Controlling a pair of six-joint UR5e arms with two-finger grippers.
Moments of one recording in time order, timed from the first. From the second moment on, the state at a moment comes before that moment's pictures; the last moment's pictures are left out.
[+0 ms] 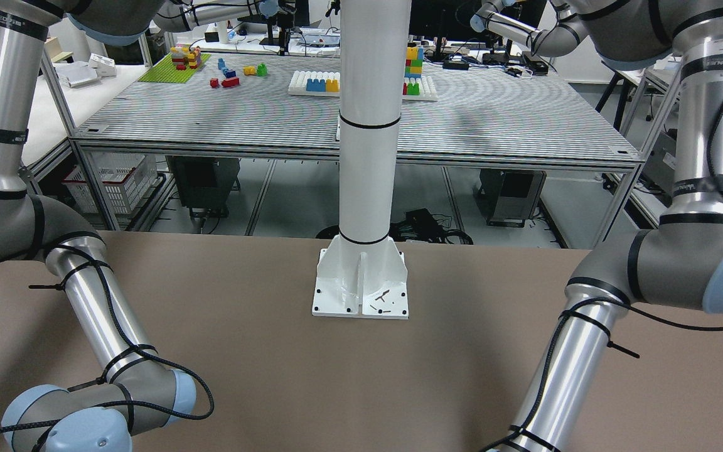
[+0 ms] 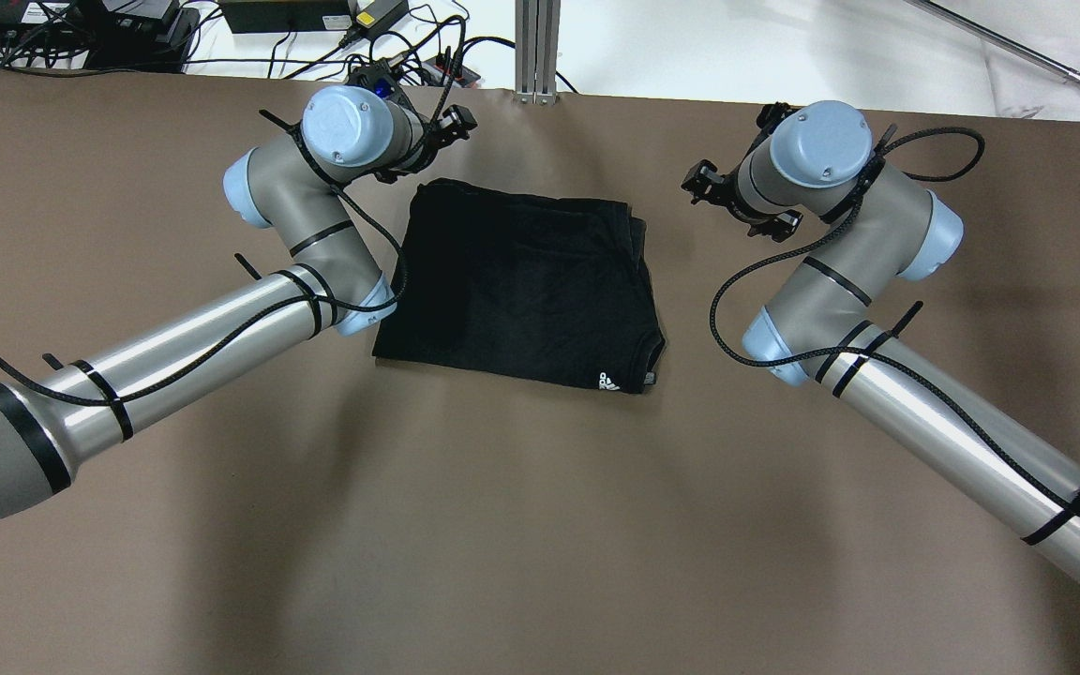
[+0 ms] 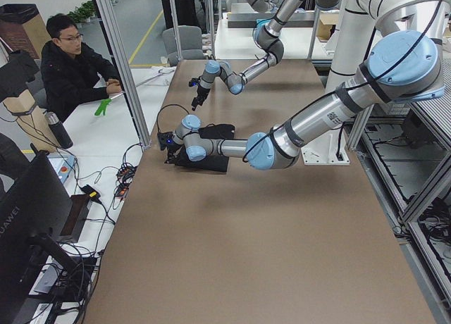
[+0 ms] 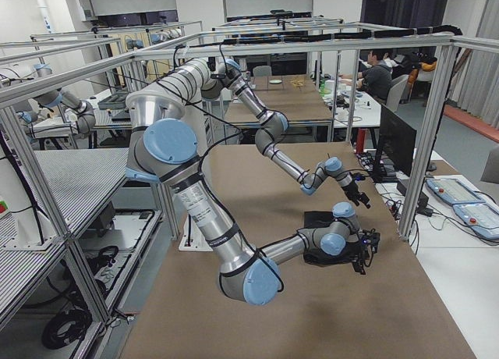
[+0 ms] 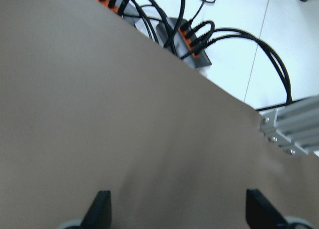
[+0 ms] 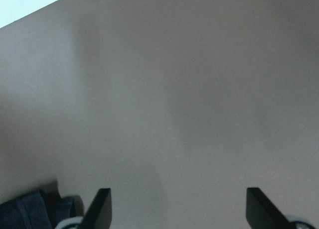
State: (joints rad) left arm -0.92 -2.67 -0.55 -2.59 -1.68 -1.52; right arm 0.92 -0.87 1.21 -1.07 1.81 1.37
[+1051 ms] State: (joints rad) left arm -1.35 -2.21 -0.79 -2.40 -1.78 -0.38; right arm 1.19 -1.05 1.20 -1.07 1.75 0.44
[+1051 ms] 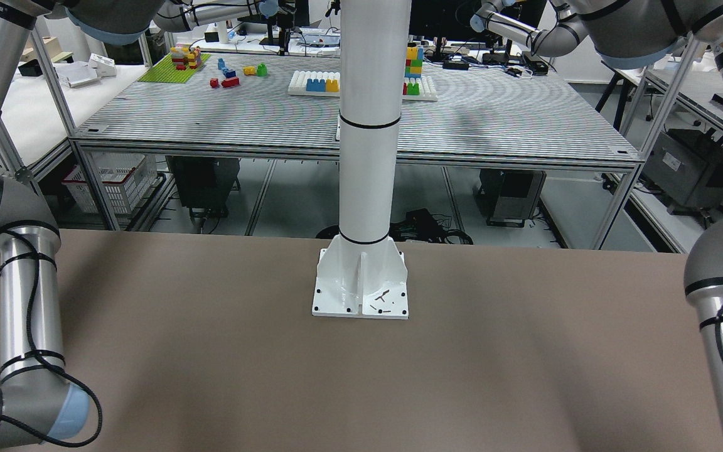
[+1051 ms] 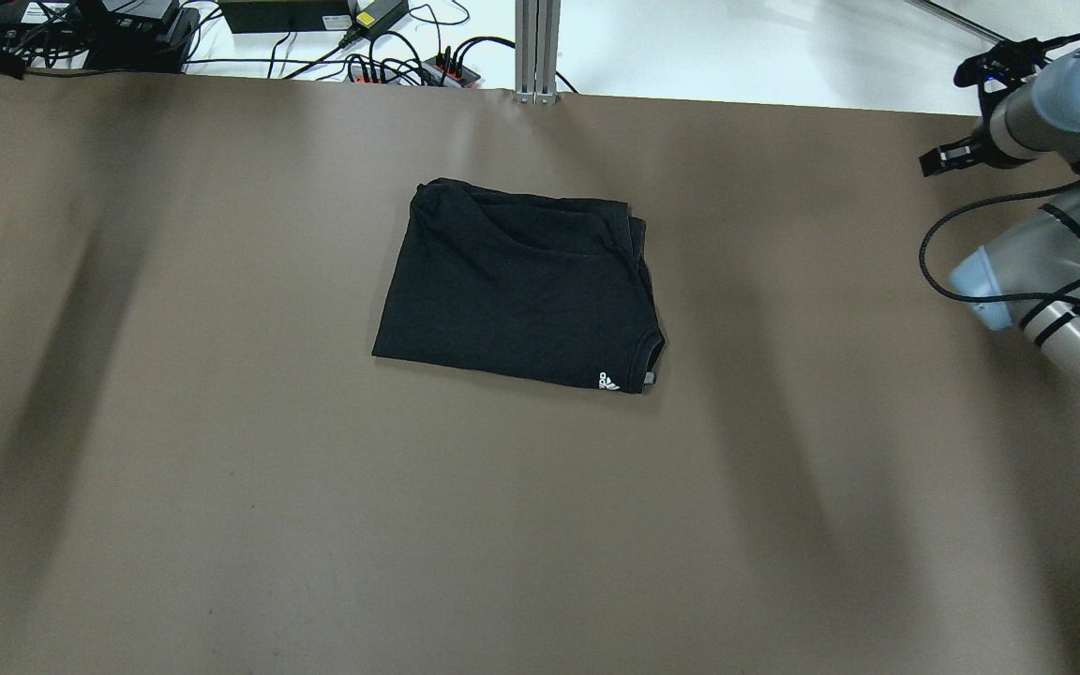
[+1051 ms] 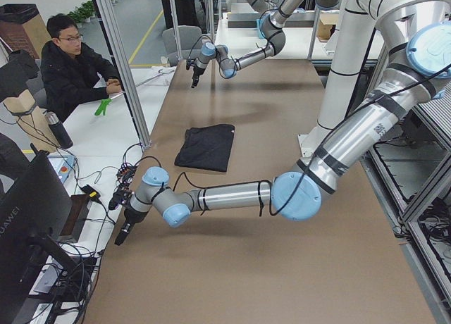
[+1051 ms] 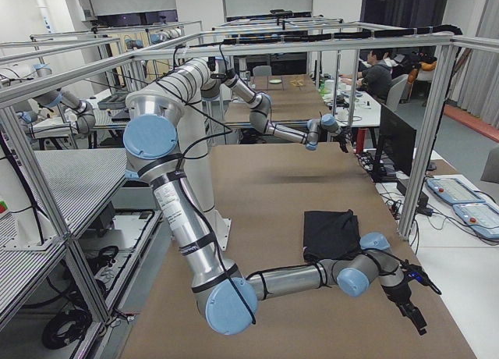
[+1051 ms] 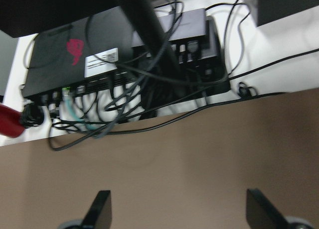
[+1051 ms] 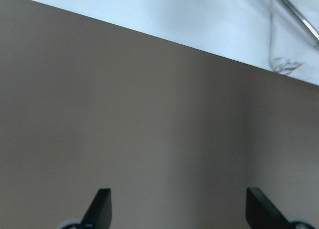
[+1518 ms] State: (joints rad) left arm -1.56 -1.96 -1.02 -2.33 -1.91 -0.13; right arm 1.36 -1.21 1.26 -1.06 1.75 0.13
